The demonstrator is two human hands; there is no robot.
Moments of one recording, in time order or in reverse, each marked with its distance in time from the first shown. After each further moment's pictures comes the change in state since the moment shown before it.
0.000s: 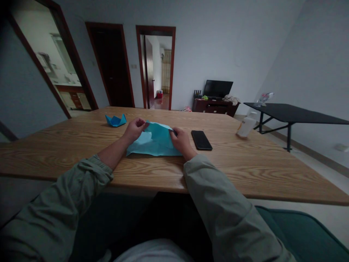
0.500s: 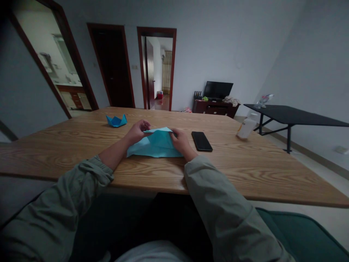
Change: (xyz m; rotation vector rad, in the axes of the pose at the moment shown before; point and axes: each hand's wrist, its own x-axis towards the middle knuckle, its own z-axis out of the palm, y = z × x) left_hand -0.005 0.000 0.005 0.020 -0.171 0.004; right_hand 0.001 0.001 -0.001 0.092 -0.103 -0.023
